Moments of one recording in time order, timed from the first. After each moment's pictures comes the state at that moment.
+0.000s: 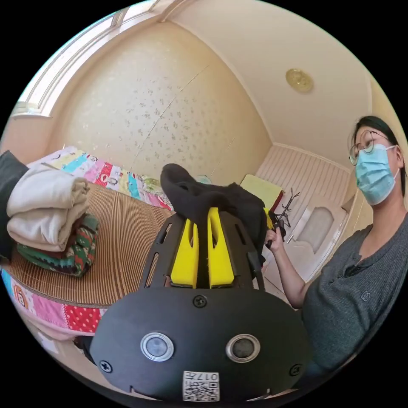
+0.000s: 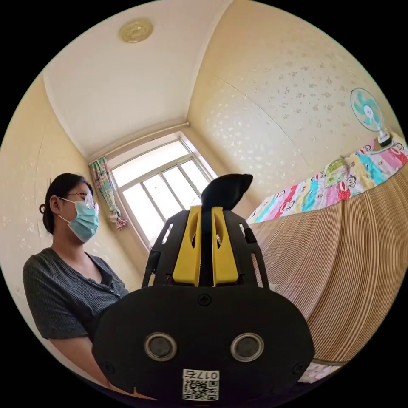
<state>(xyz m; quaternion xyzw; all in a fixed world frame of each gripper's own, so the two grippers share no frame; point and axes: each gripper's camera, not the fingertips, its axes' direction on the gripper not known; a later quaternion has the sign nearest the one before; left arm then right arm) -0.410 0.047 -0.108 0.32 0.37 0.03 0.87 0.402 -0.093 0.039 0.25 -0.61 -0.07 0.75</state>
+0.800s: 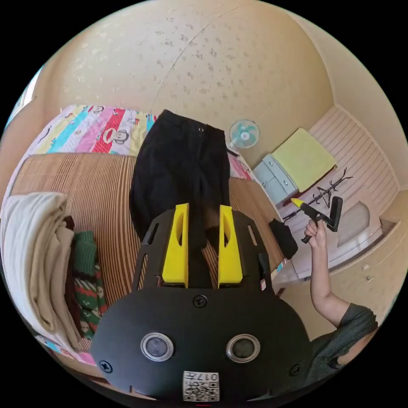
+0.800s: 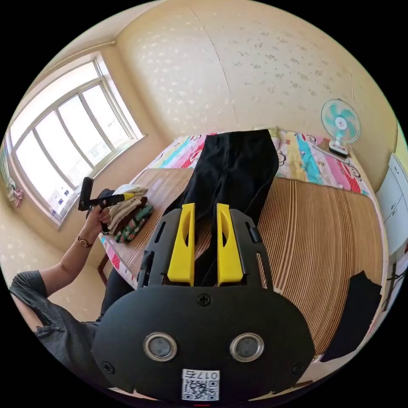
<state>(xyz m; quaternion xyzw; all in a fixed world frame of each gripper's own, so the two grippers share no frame) -0.315 -0.212 0.206 -0.09 0.32 0.02 0.94 0.284 -0.258 0.246 -0.09 -0.32 -0.13 0.94</state>
